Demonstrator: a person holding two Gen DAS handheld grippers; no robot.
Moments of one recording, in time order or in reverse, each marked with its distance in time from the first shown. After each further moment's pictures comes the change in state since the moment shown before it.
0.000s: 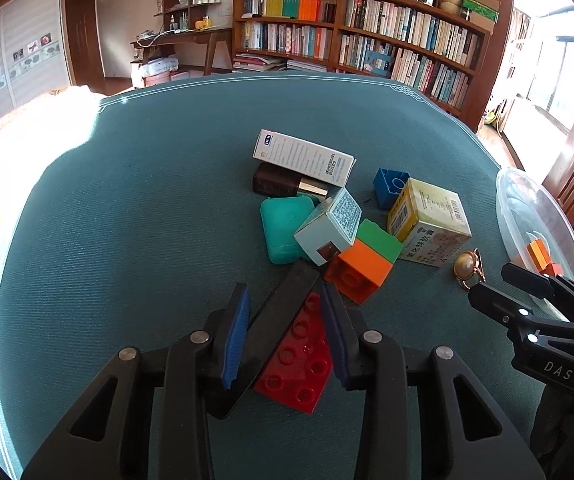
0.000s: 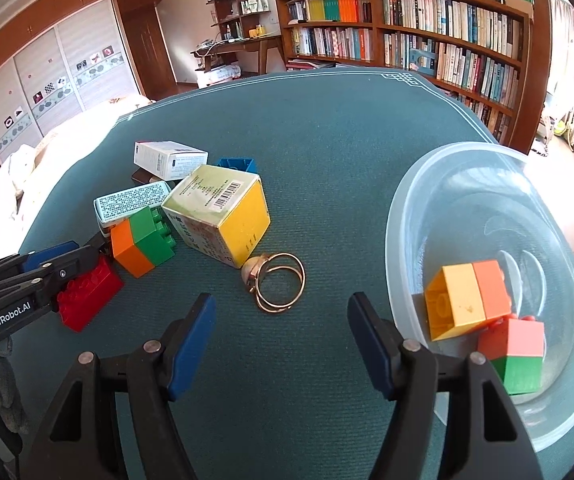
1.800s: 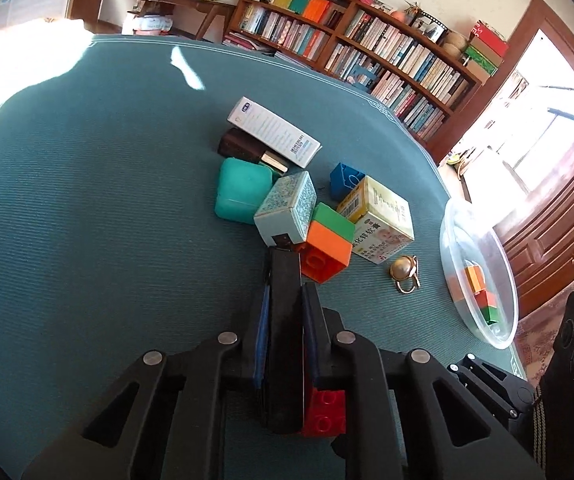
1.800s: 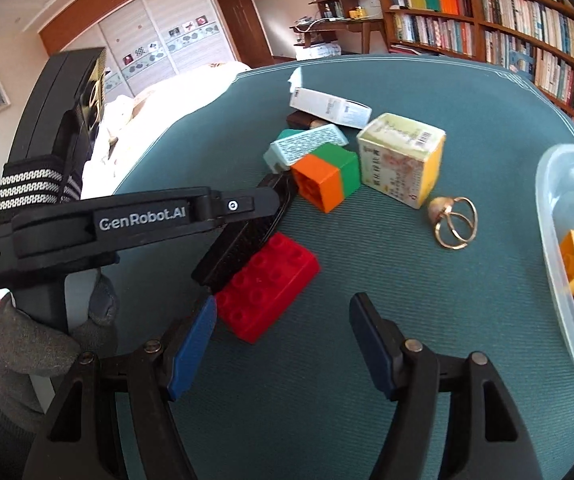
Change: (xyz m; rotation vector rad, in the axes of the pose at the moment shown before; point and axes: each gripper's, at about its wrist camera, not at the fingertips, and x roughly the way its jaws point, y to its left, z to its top) left arm -0.013 0.029 -0.005 -0.213 0.030 -0.235; right arm -0.018 0.078 -0.037 -0.189 0.082 0.318
